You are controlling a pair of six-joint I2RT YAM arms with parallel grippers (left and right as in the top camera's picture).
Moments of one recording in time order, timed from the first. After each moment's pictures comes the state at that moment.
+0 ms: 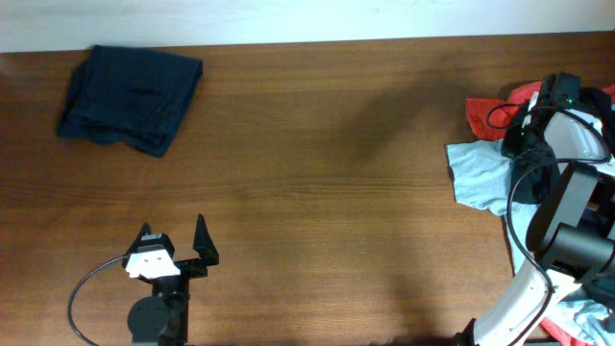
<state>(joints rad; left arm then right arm) -0.03 0.02 0.01 -0.07 -0.11 -0.16 -0.40 2.12 1.58 -0.77 0.12 -0.03</state>
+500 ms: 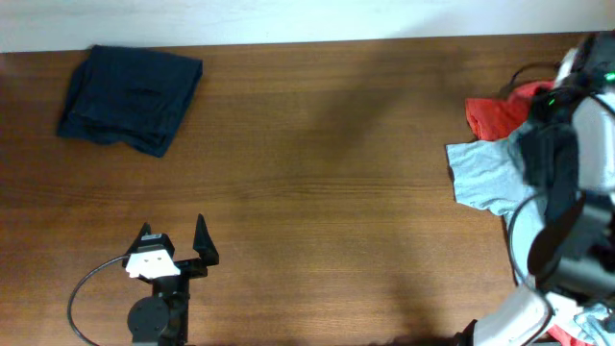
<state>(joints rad) -0.03 0.02 0.01 -0.07 -0.11 -0.16 -0.40 1.94 1.80 -0.92 0.09 -0.03</state>
